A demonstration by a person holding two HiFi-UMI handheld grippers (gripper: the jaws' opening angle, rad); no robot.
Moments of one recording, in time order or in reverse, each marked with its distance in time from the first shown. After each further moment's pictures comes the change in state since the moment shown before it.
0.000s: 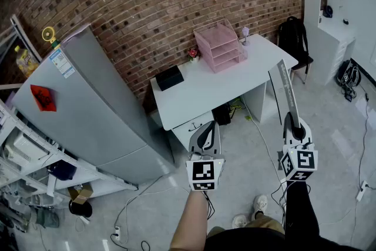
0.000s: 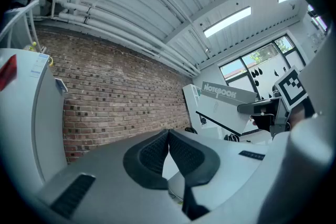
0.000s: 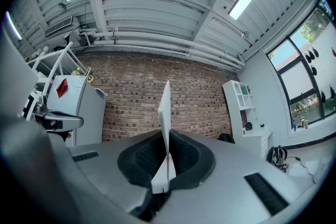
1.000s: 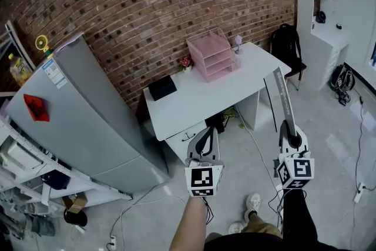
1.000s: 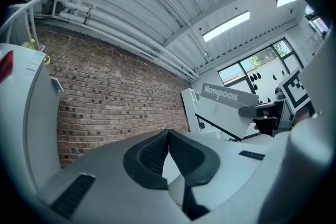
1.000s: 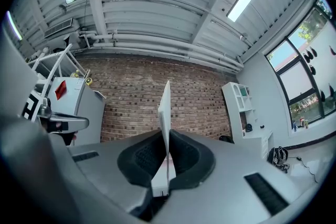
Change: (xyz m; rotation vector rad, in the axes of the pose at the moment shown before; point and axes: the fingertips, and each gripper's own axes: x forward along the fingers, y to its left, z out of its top) left arm 0.020 -0.009 0.012 -0.014 -0.046 -0.020; right arm 0.002 -0.007 0.006 0.008 -0.025 -0.003
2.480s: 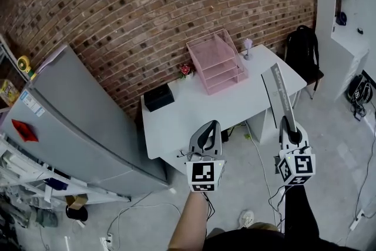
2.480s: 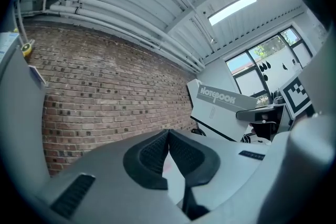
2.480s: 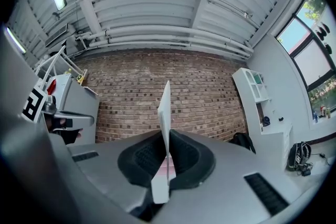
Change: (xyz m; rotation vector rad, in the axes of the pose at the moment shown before) left arm 0.222 0.009 -0.029 0.025 0.053 0.060; right arm 0.214 -0.098 -0.055 0.049 0.022 0.129
